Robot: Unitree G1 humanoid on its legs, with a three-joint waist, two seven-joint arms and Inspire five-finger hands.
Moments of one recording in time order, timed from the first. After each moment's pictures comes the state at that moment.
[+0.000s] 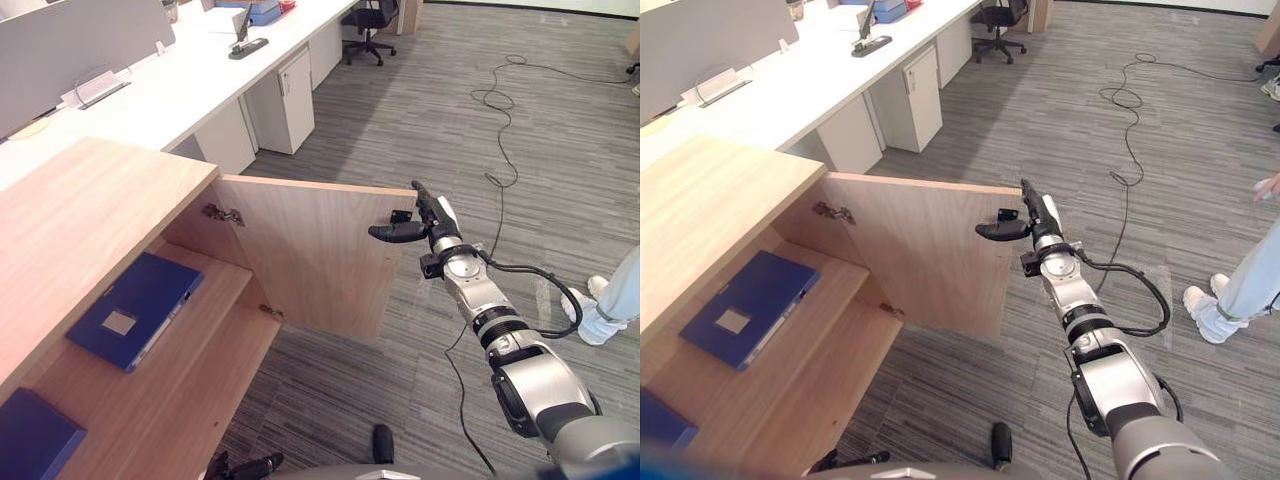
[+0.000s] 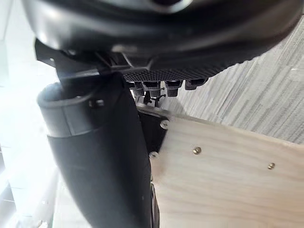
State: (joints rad) left arm 0.14 0.07 0.24 1.14 -0.01 -0.08 0.09; right arm -0.73 -0.32 0.26 0.91 0.16 -0.10 -0.06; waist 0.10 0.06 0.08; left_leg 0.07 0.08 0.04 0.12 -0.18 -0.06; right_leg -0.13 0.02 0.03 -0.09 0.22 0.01
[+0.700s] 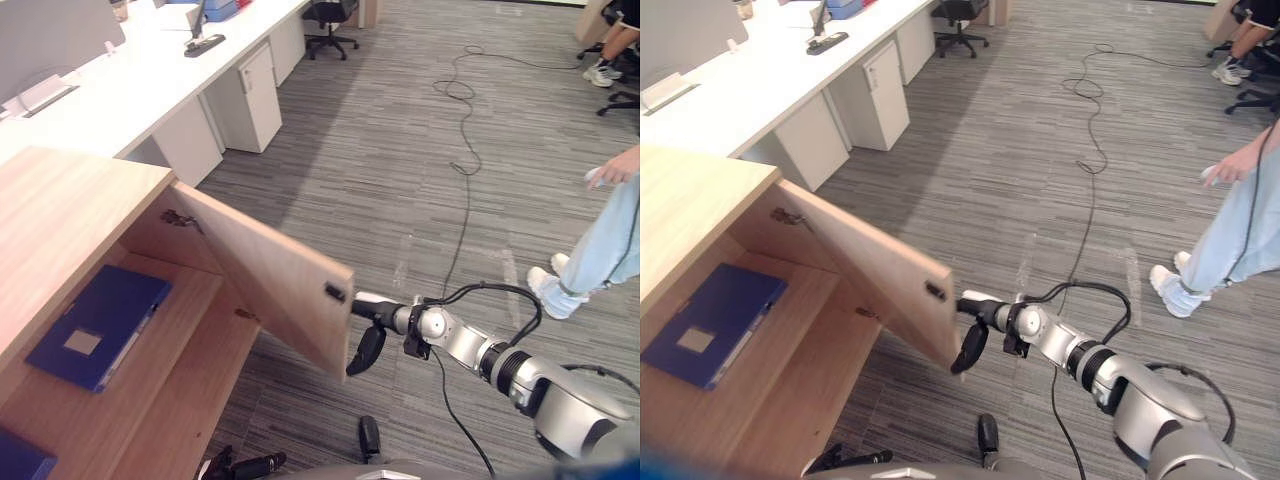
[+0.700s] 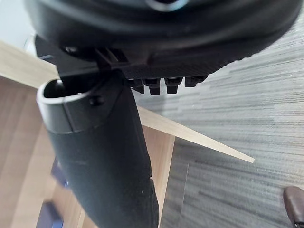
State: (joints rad) left arm 0.11 0.10 0.23 1.19 0.01 -0.09 0.06; right arm -0.65 -0.57 1.11 0.46 0.16 -0.03 0.37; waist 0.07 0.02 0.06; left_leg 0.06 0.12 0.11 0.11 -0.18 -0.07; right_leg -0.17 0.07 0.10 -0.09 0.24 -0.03
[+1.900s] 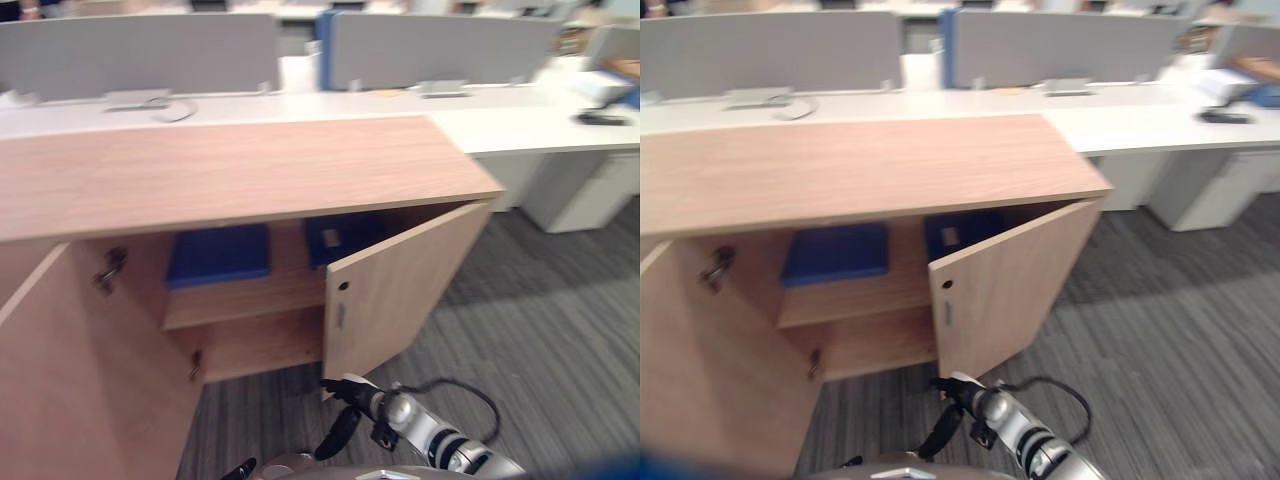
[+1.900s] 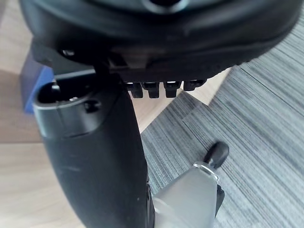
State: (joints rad) left arm 0.16 0.05 0.56 1.11 -0.08 -0.04 0.03; right arm -0.21 -0.04 0.44 1.10 -0.28 -0.04 0.19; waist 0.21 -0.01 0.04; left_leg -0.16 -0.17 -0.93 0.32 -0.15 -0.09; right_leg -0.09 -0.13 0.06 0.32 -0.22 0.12
